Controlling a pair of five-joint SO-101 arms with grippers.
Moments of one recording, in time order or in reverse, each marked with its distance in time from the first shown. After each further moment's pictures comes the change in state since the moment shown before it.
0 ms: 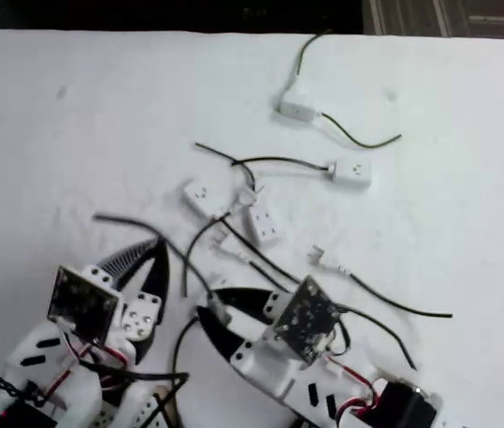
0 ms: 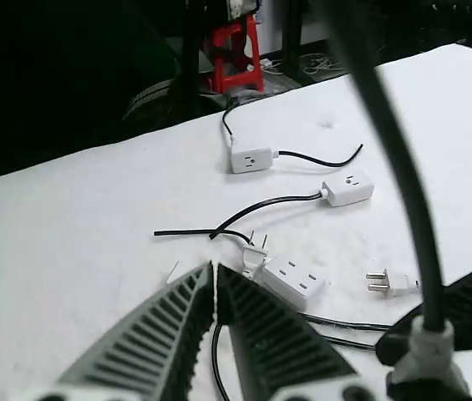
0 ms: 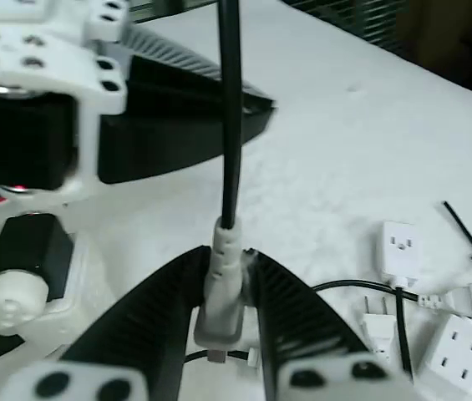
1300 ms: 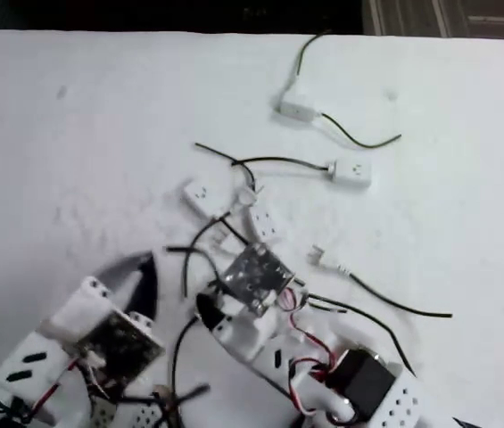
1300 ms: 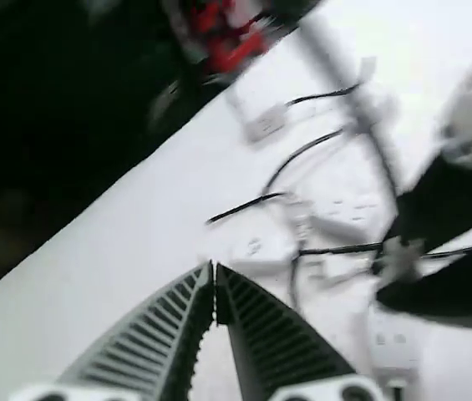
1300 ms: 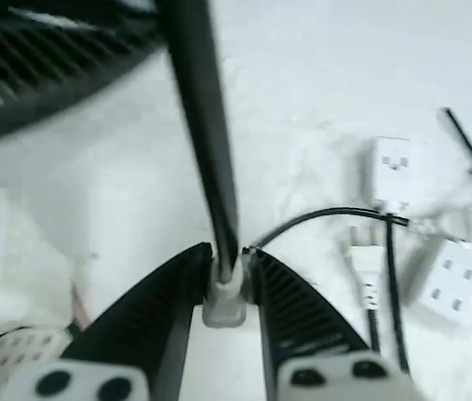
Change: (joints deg) left arm -2.9 0.0 -4.9 9.1 -24.7; right arm 5.5 16.8 2.3 -4.9 -0.1
